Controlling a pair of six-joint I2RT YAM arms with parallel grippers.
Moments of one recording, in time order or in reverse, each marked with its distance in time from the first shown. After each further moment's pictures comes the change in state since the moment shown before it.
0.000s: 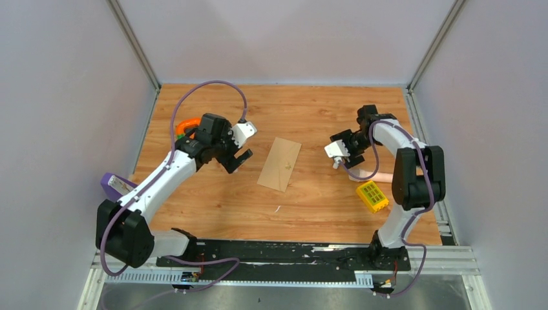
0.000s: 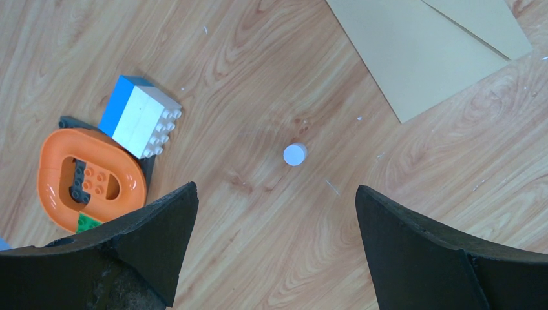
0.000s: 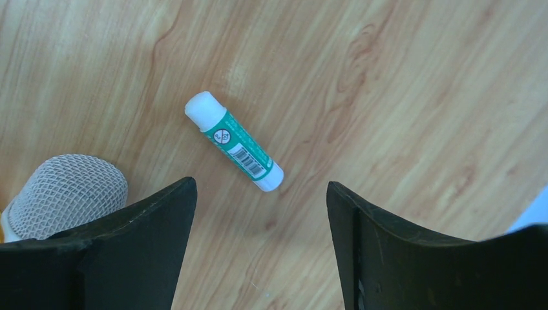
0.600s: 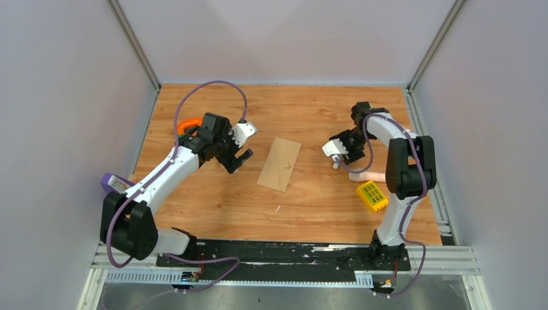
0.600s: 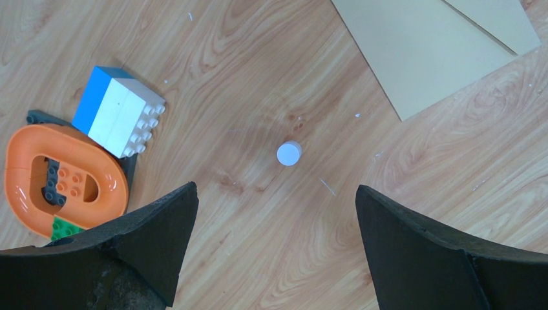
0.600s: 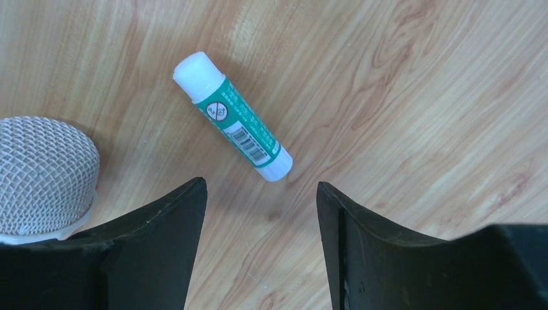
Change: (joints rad) left arm 0.022 0.064 0.006 -0.002 0.024 -0.011; right arm 0.030 0.159 0.137 -0.075 0.163 -0.018
